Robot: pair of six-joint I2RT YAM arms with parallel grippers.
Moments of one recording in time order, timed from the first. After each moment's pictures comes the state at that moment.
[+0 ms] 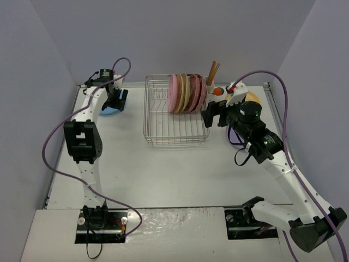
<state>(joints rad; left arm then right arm) -0.05 2.13 2.01 -0.91 -0.01 0.18 0.46 1.04 1.10 -0.28 0.00 0.13</state>
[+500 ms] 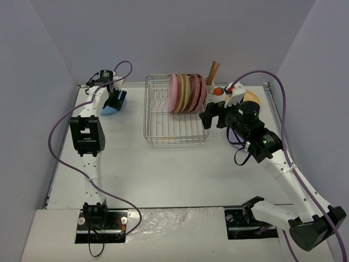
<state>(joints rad) -0.01 2.34 2.19 -0.89 -0.03 0.31 0.46 1.05 1.10 -0.31 -0.03 0.16</state>
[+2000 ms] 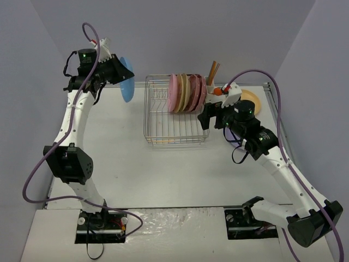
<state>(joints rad) -0.07 1.78 1.94 -0.55 0.54 -0.47 0.46 1.09 1.10 -0.33 -0.03 0.18</state>
